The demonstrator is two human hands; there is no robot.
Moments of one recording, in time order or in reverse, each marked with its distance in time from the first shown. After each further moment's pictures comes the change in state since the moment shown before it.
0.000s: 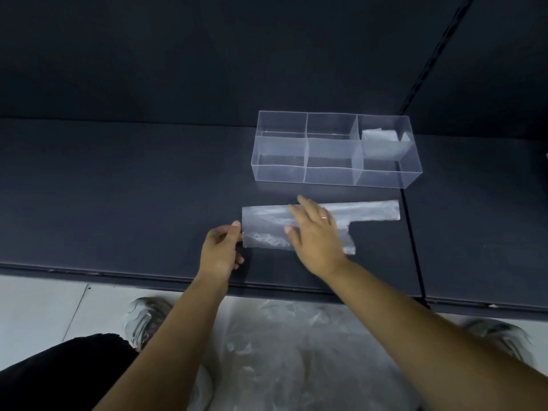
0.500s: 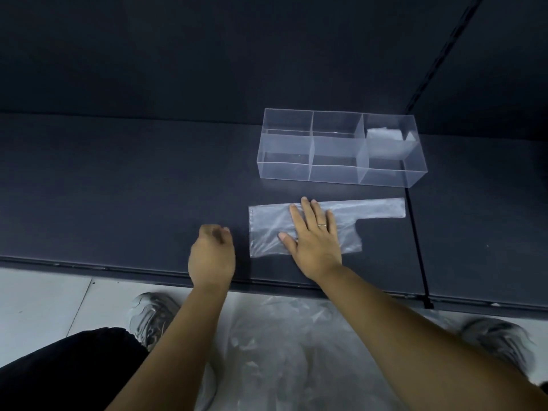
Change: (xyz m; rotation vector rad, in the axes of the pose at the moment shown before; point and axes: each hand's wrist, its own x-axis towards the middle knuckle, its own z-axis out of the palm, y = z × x) left_hand -0.008 -0.002 -0.019 0.526 0.241 0.210; right_hand -0.001 0.004 0.034 -0.272 -0.113 0.048
